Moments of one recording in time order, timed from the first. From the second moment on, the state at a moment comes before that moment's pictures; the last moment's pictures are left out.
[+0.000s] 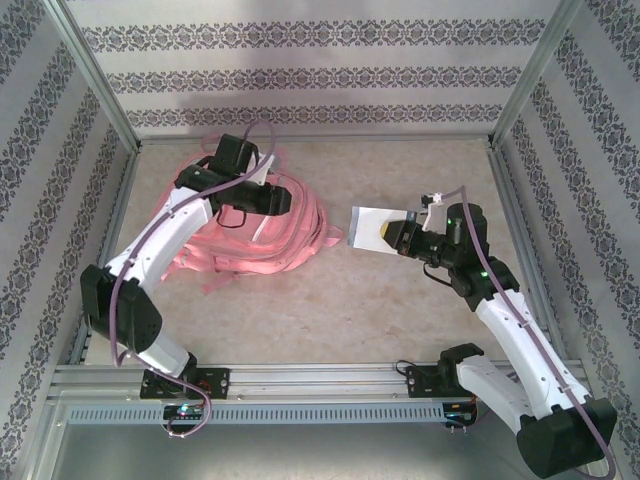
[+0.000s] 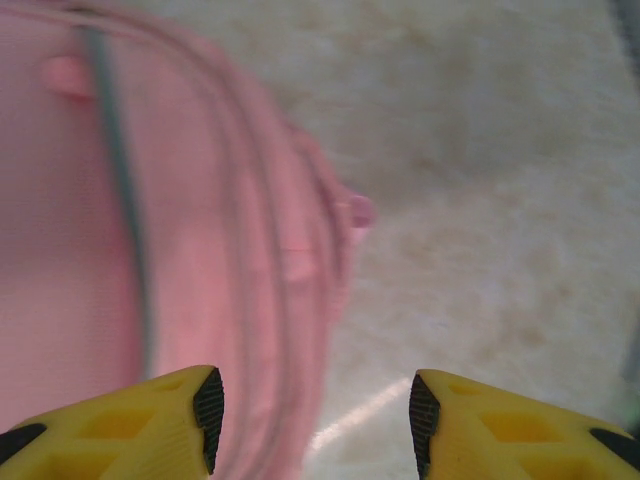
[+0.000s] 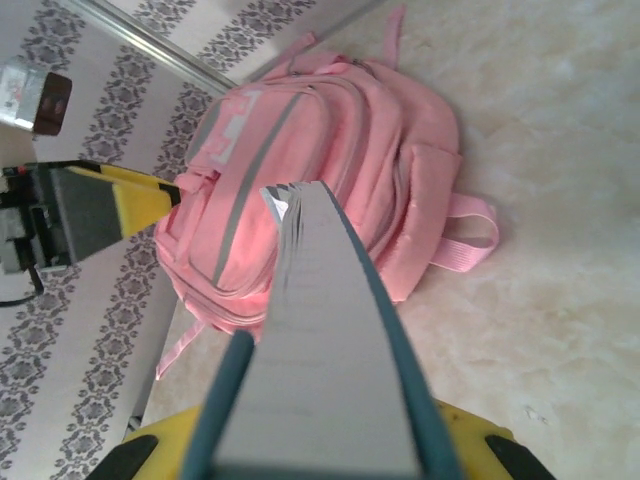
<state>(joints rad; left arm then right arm) -0.35 1.60 1.51 -0.86 0.30 -0.21 0.24 0.87 0.75 -0.37 -0.53 0.68</state>
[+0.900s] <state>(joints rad) -0.33 1.94 1.64 -0.87 0.25 -0.21 0.24 0.86 0.68 -0.36 -0.52 0.70</state>
